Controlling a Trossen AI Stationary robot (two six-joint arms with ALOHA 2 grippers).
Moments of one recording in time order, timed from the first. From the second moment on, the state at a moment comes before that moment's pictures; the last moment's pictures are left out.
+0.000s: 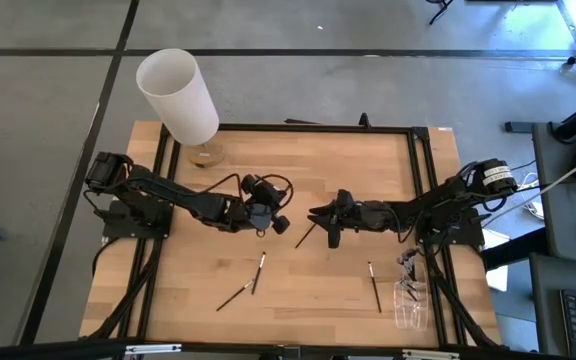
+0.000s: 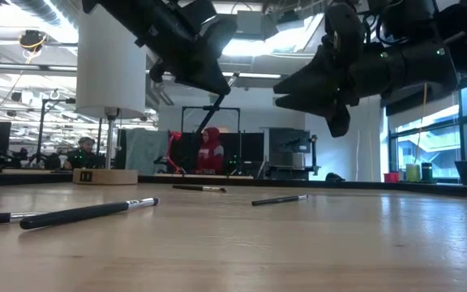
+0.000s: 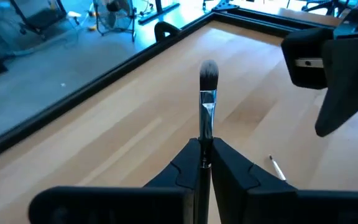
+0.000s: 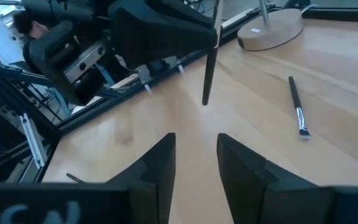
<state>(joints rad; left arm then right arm) -0.18 1.58 0.95 -0.02 -0.82 -0.47 0.17 1.50 0.43 0.92 0.35 0.52</state>
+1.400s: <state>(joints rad) -0.07 1.71 0.95 0.09 -0.66 -0.34 0.19 1.50 0.43 0.81 0.43 0.48</state>
